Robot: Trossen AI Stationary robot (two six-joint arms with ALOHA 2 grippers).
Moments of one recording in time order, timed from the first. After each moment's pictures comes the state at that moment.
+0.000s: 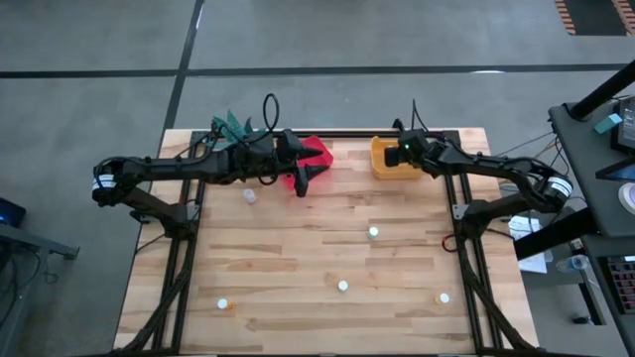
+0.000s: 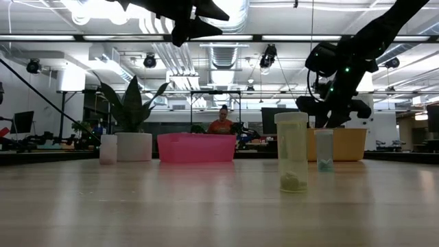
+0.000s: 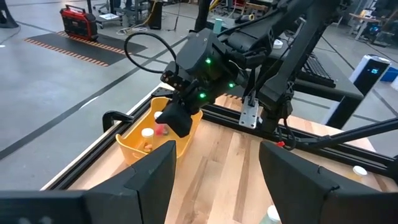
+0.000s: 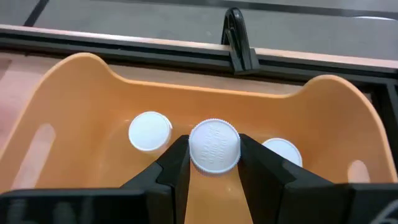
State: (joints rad) left arm 0.21 1.34 1.09 0.07 -0.06 -0.18; right arm -0.70 1.32 0.63 -0.20 0.42 0.56
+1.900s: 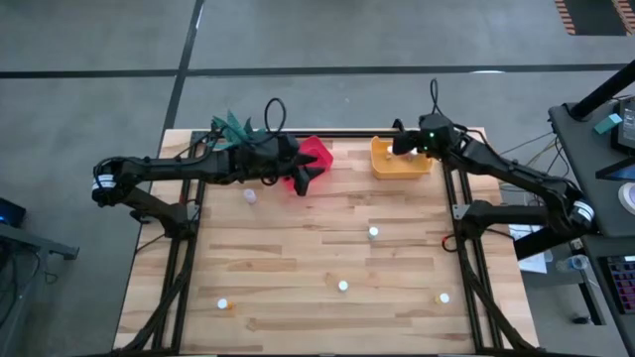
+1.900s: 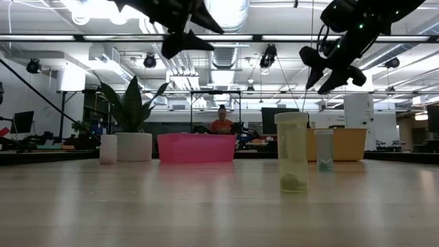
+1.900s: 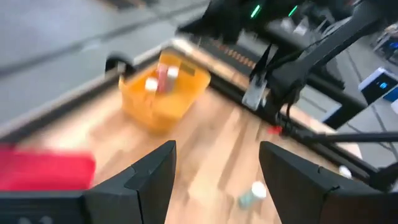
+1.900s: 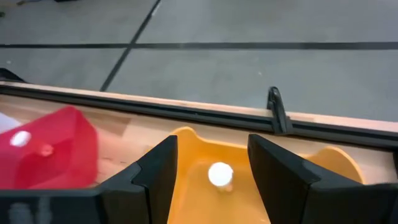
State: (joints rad) left arm 0.21 1.34 1.10 -0.09 -0.08 -0.43; right arm -0.70 1.03 0.76 -0.34 0.29 0.51
